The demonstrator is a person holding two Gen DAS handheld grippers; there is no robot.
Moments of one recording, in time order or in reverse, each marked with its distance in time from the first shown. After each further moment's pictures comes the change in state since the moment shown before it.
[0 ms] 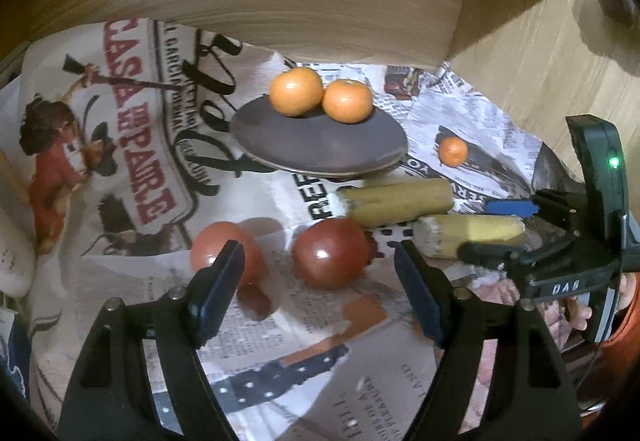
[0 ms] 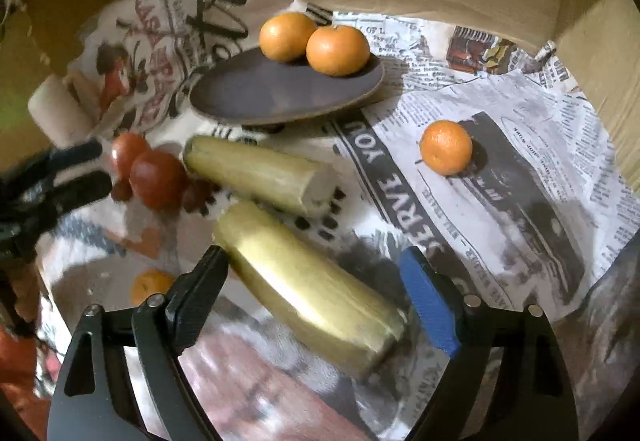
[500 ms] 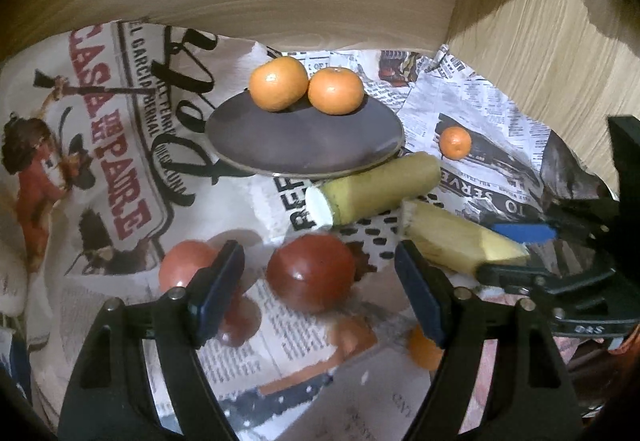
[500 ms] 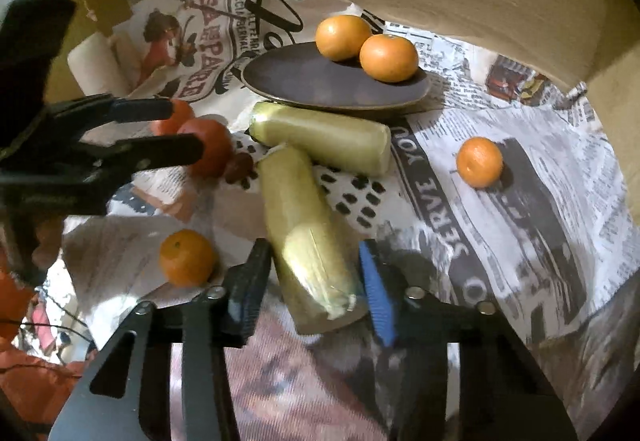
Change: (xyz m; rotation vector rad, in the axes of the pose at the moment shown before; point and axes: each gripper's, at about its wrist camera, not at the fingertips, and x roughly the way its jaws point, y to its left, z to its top) left arm 0.028 -0.015 0.014 0.040 0.049 0.008; right arm -0.012 0.014 -0.015 -0.140 -0.037 0.057
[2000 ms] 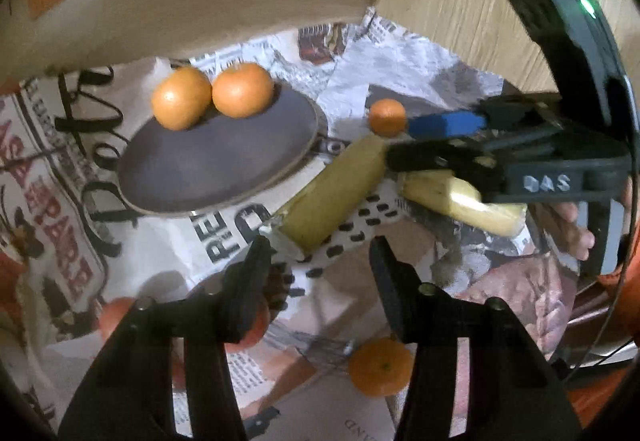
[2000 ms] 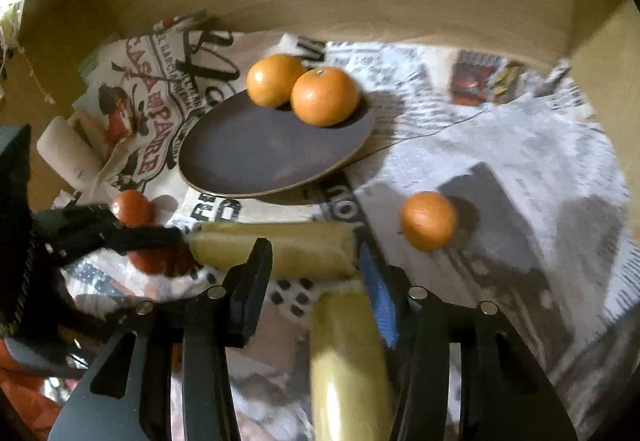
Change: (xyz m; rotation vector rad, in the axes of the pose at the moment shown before) left arm 0.018 -0.049 0.021 0.216 0.070 -0.119; right arm 0.007 -0.053 0.044 0.179 -0.043 0.003
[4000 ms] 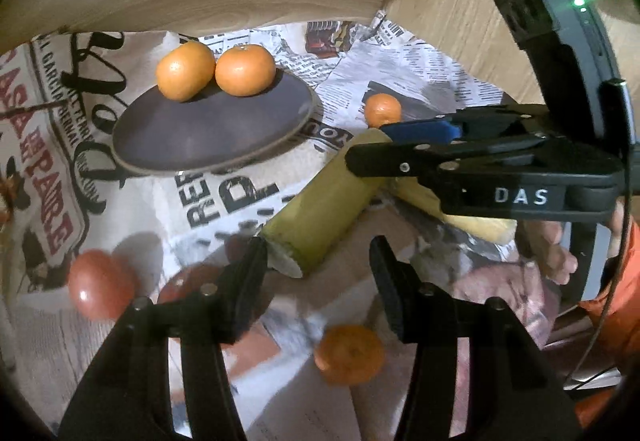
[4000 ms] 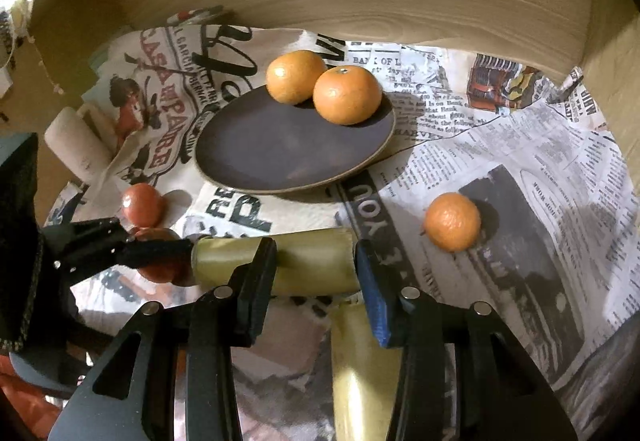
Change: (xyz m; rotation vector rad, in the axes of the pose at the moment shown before) left arm -0.005 -0.012 -0.018 -0.128 0.005 -0.021; right arm 0.008 0.019 -0.001 -0.027 0.010 0.041
